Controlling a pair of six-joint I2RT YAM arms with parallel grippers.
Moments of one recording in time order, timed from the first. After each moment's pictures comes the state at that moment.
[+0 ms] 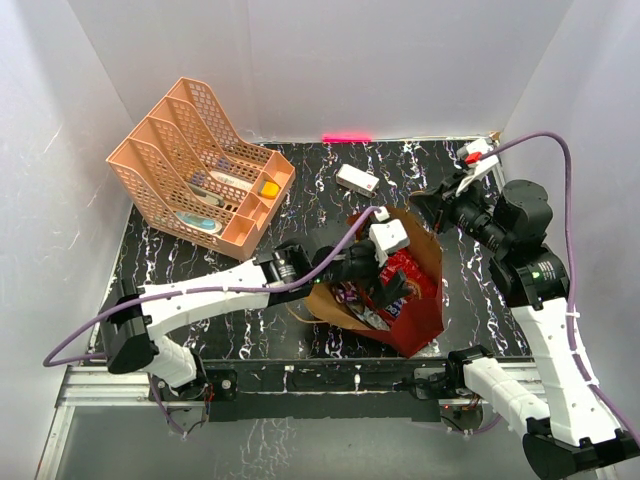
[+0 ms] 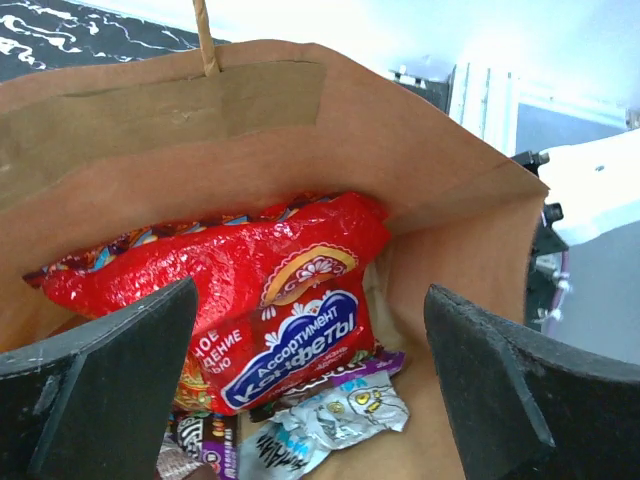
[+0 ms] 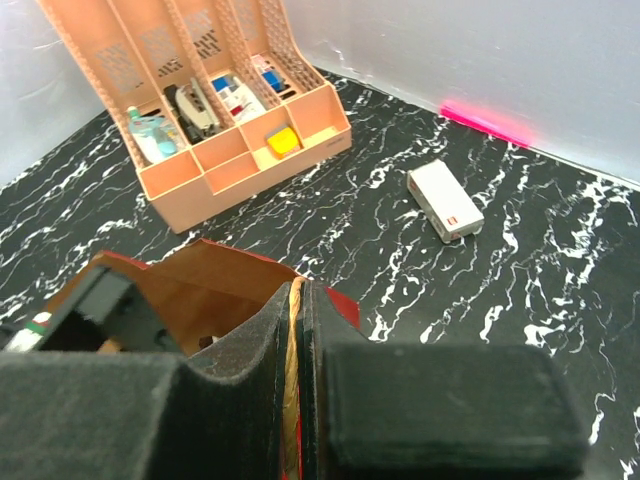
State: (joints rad) left arm -1.17 1.48 1.22 -0.02 0.14 -0.06; right arm 0.21 0.84 1.16 -0.44 -0.42 0.05
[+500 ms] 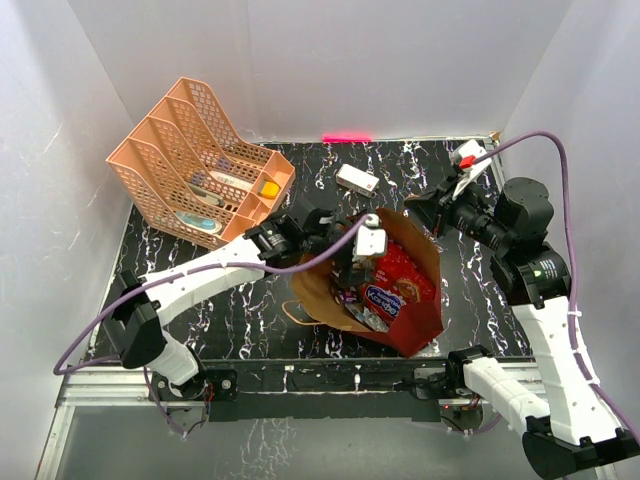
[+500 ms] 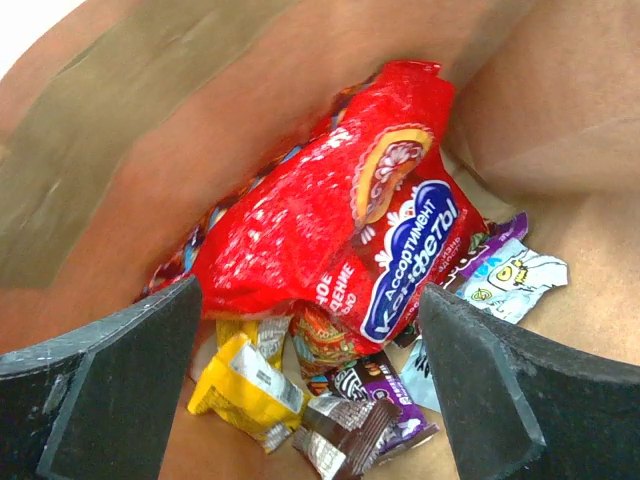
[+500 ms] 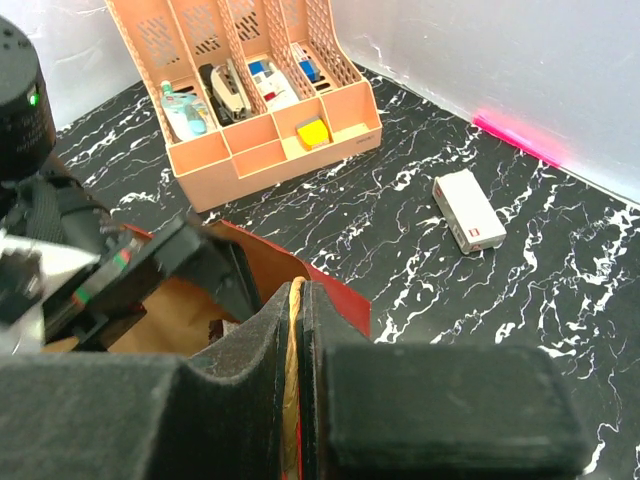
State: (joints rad) left arm -0.94 1.53 1.28 -0.22 0.60 0.52; right arm 0.21 0.85 1.18 -0.48 -0.54 -0.02
